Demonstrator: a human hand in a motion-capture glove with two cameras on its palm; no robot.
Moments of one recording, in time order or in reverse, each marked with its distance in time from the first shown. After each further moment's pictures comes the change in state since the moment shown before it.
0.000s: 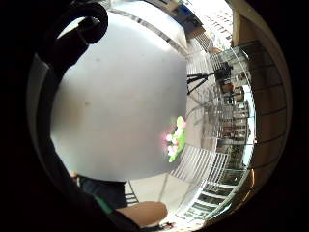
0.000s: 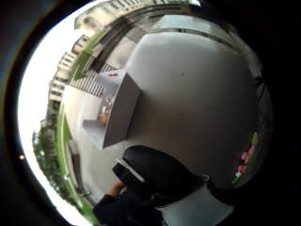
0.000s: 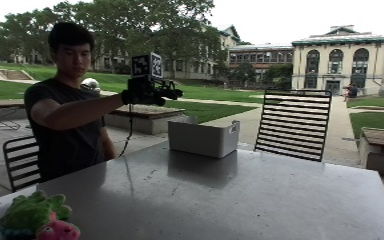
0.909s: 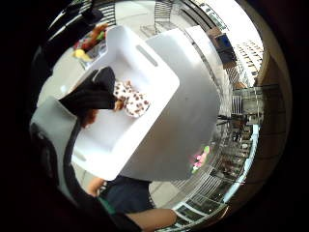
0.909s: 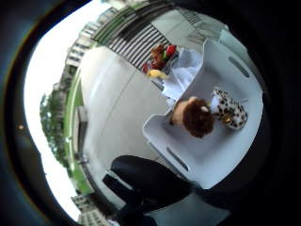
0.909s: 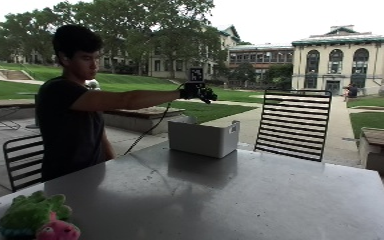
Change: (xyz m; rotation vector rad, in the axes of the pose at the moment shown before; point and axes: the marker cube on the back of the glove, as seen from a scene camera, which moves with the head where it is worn) arm -0.346 -0.070 -0.009 -0.073 -0.179 -0.414
